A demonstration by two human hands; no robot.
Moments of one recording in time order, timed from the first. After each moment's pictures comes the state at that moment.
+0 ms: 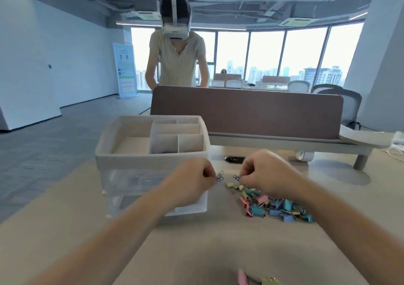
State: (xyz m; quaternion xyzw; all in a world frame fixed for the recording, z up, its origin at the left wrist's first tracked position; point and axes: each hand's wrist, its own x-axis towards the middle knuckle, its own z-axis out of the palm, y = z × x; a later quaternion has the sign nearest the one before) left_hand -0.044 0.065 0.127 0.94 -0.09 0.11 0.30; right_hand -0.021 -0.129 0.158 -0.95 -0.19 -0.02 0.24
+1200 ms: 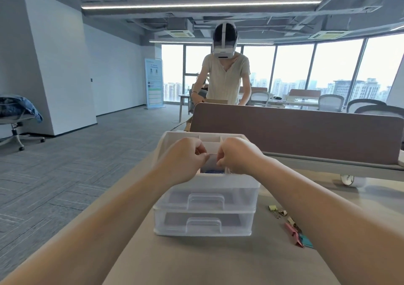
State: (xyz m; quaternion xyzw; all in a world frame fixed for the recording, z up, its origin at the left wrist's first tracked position) left_hand -0.043 0.187 0.183 0.93 -0.03 0.24 0.28; right_hand 0.046 0.047 0.197 -0.96 -0.27 -0.08 0.05
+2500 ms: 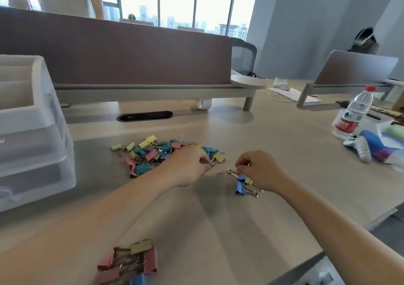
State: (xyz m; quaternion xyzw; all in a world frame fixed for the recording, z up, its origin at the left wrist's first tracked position) left_hand 0.020 -0.173 0.042 0.91 -0.27 -0.08 0.31; right_hand -0.012 -0.391 0.024 -0.98 0.06 -0.02 0.21
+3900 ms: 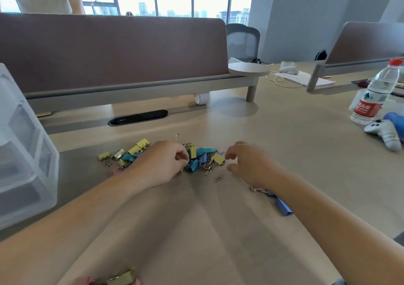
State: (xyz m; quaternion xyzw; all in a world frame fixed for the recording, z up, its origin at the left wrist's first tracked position) left_hand 0.073 -0.163 0.027 0.94 -0.26 0.01 0.22; right_hand 0.027 -0.394 0.015 -0.99 -0.01 -0.02 0.12
